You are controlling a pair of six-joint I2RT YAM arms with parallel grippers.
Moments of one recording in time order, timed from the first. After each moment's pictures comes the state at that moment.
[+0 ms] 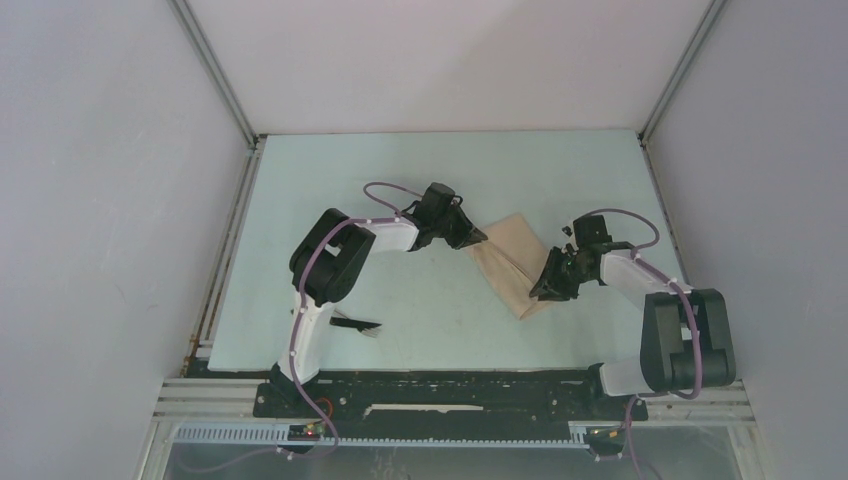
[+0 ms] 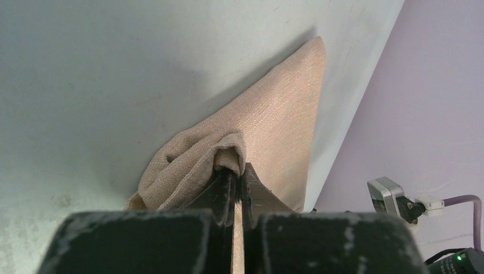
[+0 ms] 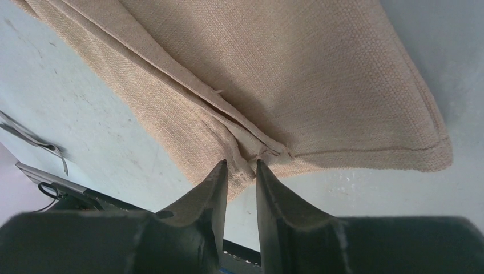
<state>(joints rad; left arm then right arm) -0.64 2.18 1.37 0.13 0.29 -1.23 0.07 1.41 0.71 -0.52 -0.39 0.46</state>
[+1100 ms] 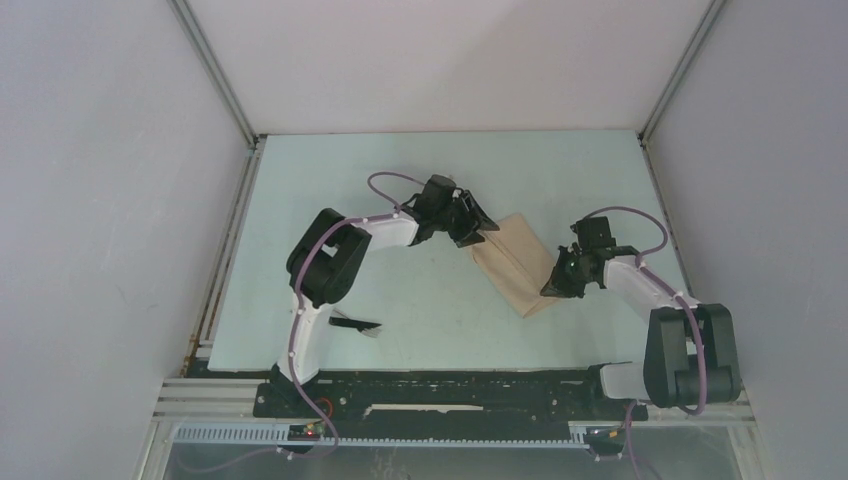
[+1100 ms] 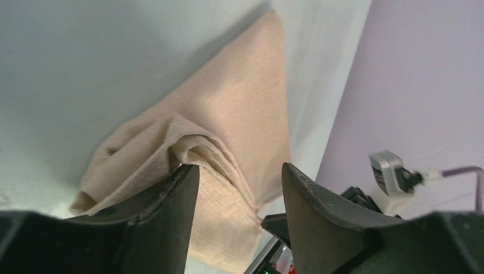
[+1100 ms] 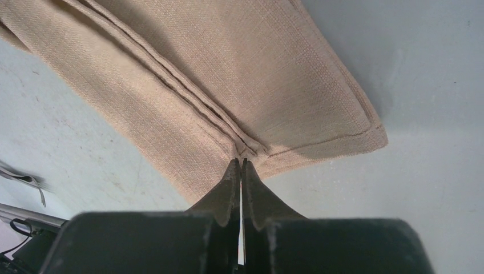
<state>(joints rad) -0.64 2.17 1.41 0.10 0.36 -1.16 0.07 1.34 0.69 -0.51 -0.27 0.47</state>
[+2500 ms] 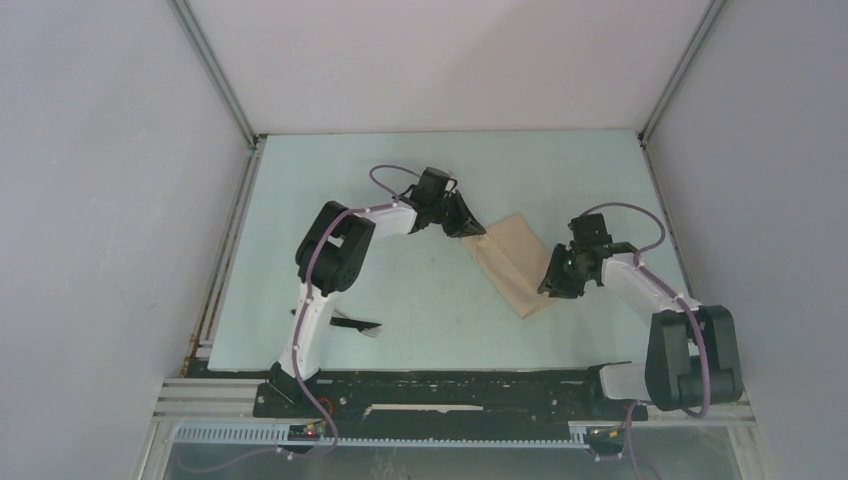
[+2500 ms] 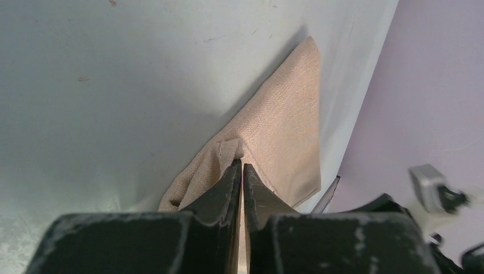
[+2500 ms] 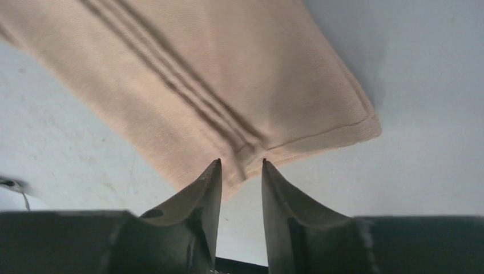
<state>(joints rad) -0.58 2.28 1.56 0.00 0.48 -1.01 0.10 1.34 0.69 -0.53 -0.21 0.48</state>
